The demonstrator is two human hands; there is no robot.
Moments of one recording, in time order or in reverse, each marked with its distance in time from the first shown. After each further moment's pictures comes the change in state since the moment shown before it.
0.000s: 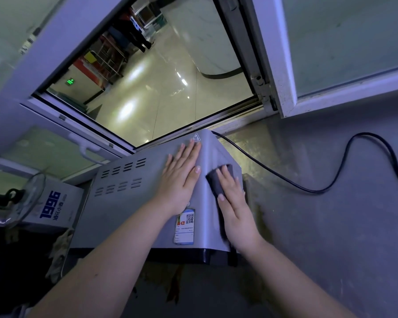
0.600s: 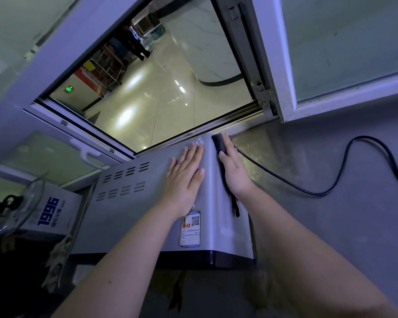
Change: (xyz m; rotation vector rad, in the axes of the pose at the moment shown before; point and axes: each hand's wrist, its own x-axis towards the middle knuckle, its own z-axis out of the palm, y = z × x) left_hand 0.001 0.000 0.000 -0.009 0.019 -0.012; right_hand 0.110 0.007 -0.003 0.031 0.018 0.055
